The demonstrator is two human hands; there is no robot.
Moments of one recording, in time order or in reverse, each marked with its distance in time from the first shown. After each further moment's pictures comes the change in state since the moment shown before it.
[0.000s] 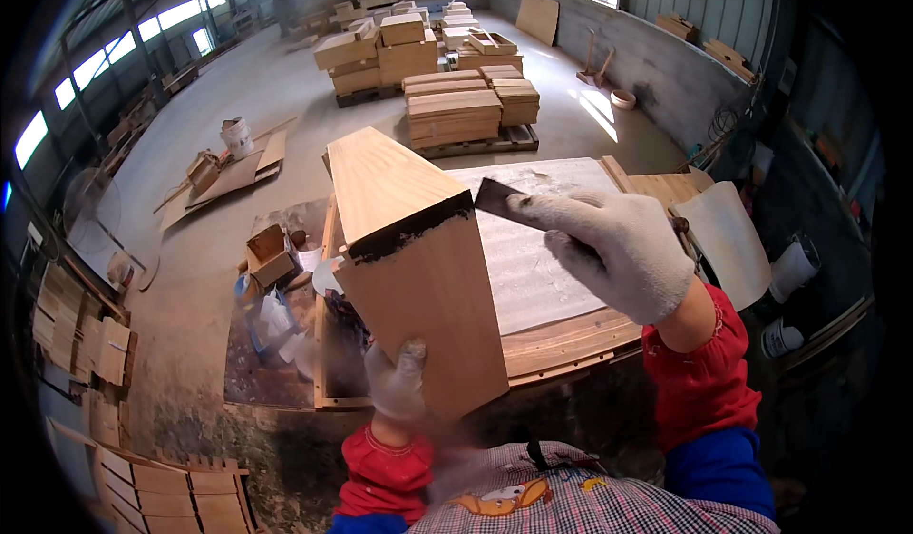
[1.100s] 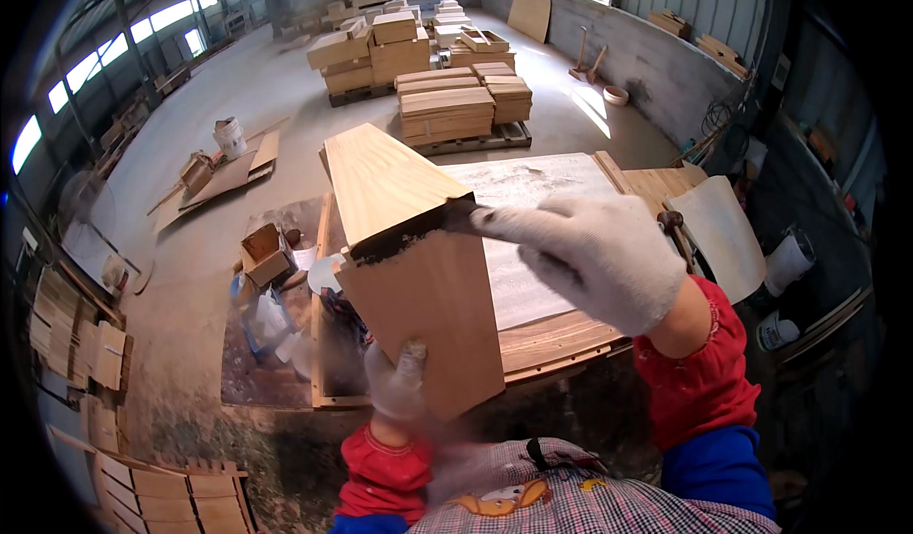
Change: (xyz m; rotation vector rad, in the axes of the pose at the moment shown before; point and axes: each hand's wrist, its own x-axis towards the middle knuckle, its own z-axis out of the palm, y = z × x) left_hand -0.005 0.001 -0.005 0.006 -0.021 -0.010; right_hand 0.009 -0.027 -0.002 -0.095 -0.114 0.009
